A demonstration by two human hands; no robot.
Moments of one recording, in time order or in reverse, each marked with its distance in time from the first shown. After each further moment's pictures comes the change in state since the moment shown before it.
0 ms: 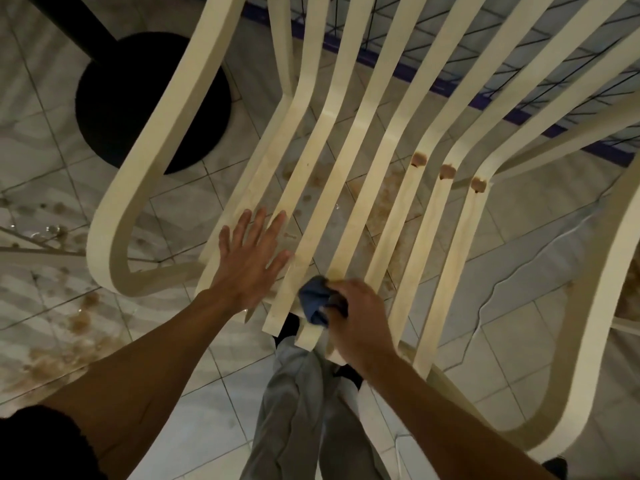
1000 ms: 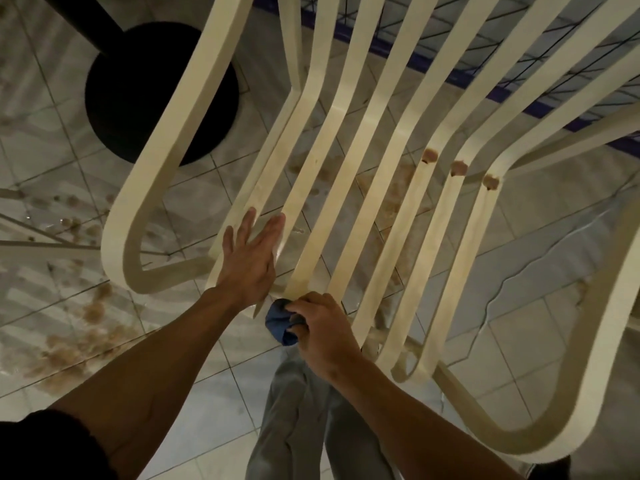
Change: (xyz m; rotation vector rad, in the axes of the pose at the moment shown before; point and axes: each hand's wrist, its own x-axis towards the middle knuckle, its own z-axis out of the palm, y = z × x) left_hand -0.008 -0.003 -0.006 -0.006 0.047 0.000; right_hand -0.007 -0.025 0.039 -0.020 -0.229 -0.155
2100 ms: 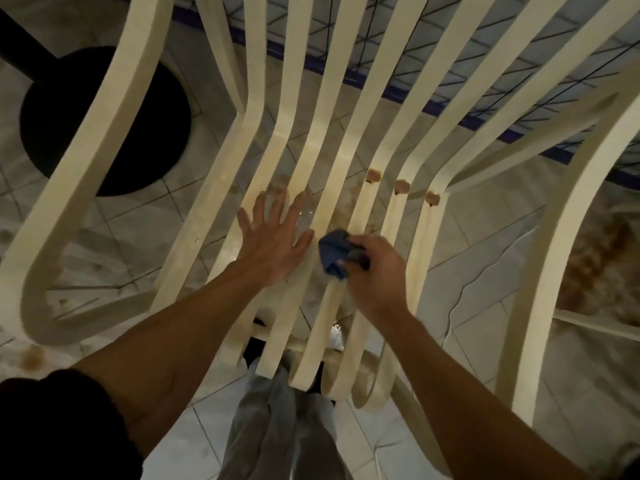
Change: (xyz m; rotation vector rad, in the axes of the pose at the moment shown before) left_hand 0.095 0.105 -0.001 0.046 -0.064 0.022; right_hand 0.034 0.058 -0.138 0.159 0.537 0.246
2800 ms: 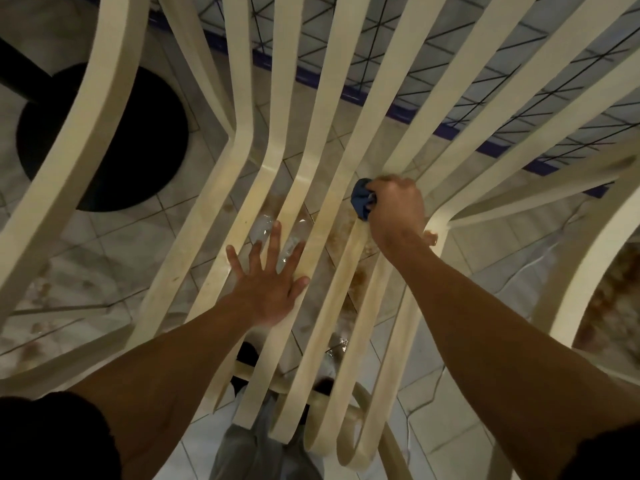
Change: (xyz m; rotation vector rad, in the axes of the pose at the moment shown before) left_hand 0.022 0.012 0.011 0.215 -0.303 -0.045; right_hand 0.180 0.001 -0.022 -0.653 0.041 -0.261
